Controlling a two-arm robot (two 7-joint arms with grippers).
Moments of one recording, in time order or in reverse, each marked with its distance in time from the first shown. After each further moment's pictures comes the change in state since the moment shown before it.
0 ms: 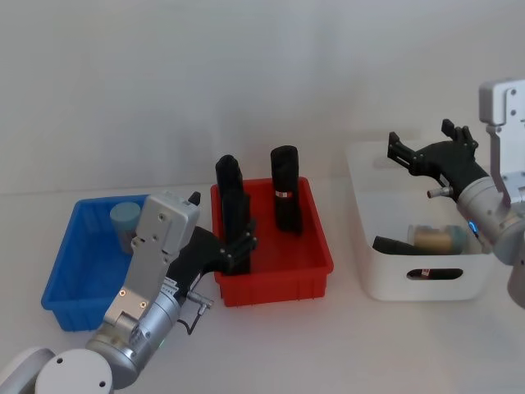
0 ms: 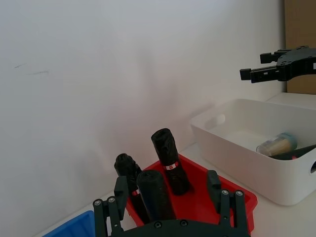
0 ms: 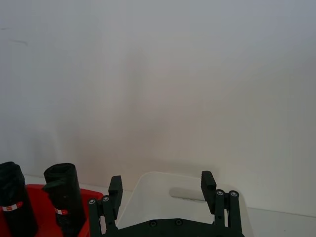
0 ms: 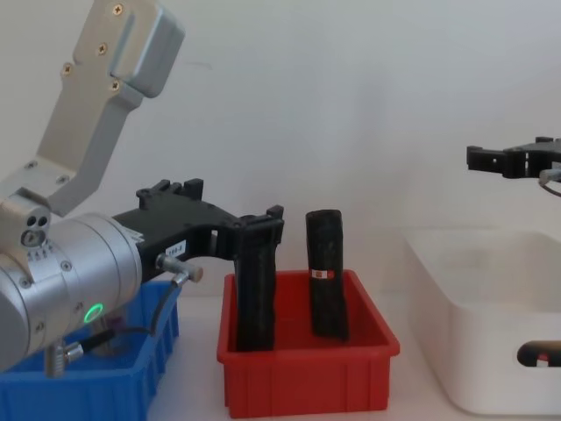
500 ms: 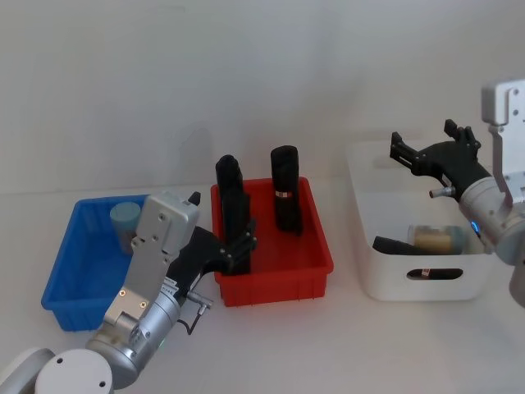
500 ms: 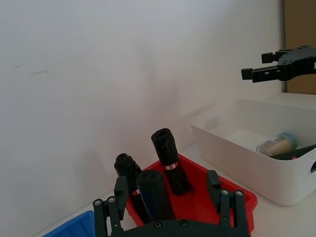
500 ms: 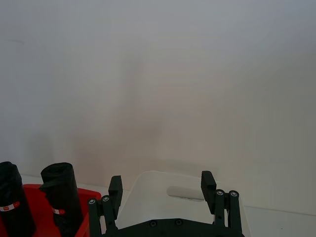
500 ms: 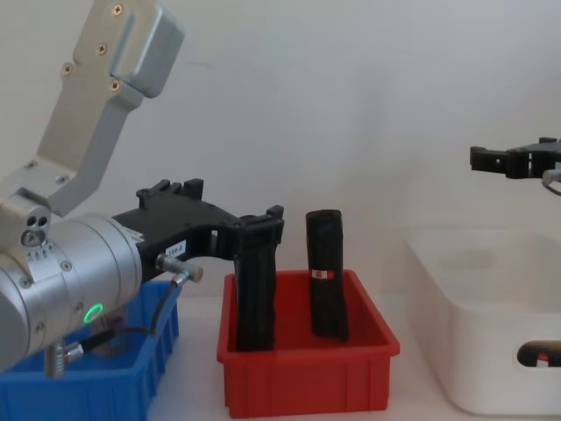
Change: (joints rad) left arm 0.000 0.000 0.000 0.000 0.000 0.000 0.000; right arm -0.001 0.002 0.003 -0.002 0.001 0.004 -0.004
